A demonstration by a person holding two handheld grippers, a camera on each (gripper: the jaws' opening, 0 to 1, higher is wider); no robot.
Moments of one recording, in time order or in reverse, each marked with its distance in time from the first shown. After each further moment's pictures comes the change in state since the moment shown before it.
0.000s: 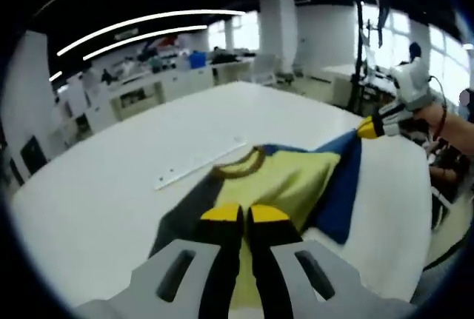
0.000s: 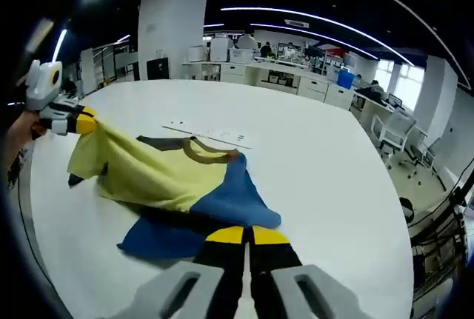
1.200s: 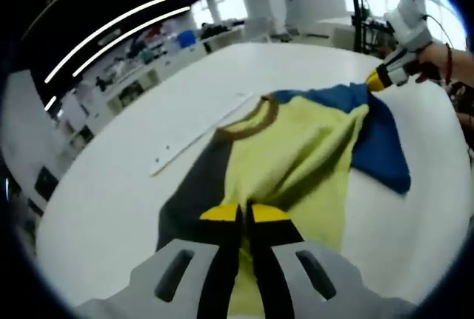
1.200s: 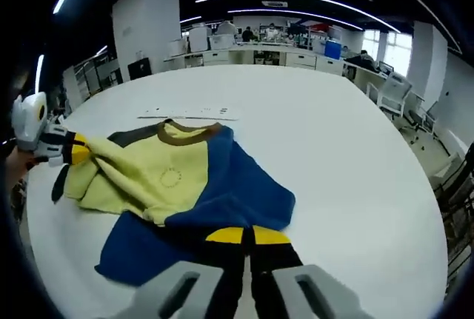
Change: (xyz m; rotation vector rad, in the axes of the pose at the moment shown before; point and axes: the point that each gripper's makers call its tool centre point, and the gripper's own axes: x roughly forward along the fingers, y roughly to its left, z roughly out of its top) left arm 0.066 0.030 -0.062 0.224 0.181 0.087; right arm 0.073 -0.007 -0.044 0.158 0.085 -0.007
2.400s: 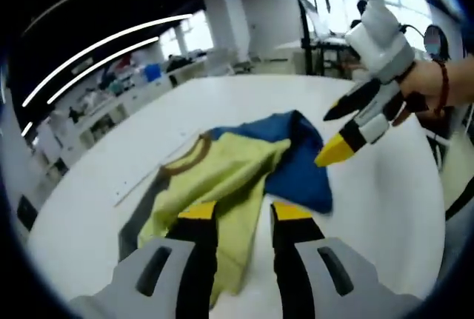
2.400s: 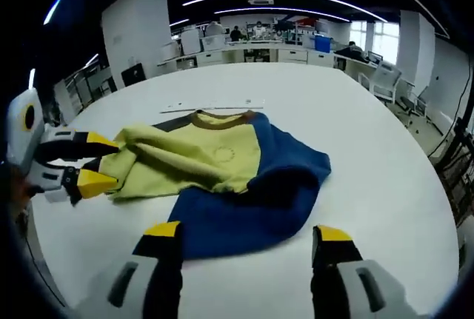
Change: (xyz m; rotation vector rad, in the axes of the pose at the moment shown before) left arm -0.042 -0.096 0.023 0.086 -0.173 -0.191; right arm -0.053 0.090 -0.039 0.096 0.002 -0.021
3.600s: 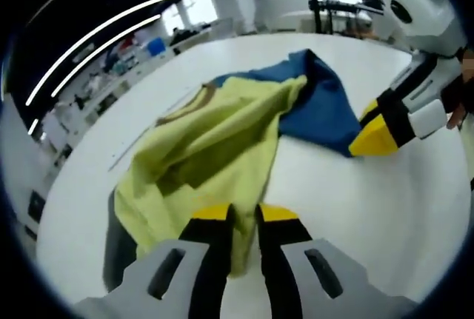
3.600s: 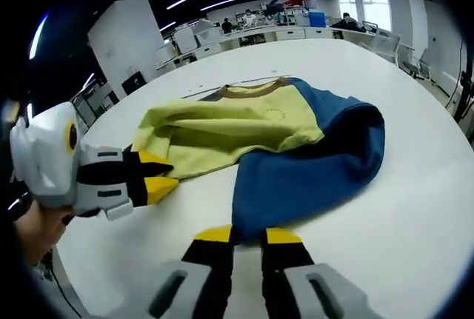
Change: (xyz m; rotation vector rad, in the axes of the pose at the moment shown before) left arm 0.024 0.013 -0.066 0.003 0.172 0.068; right arm 0.020 0.070 -0.035 0.146 0.063 0.093
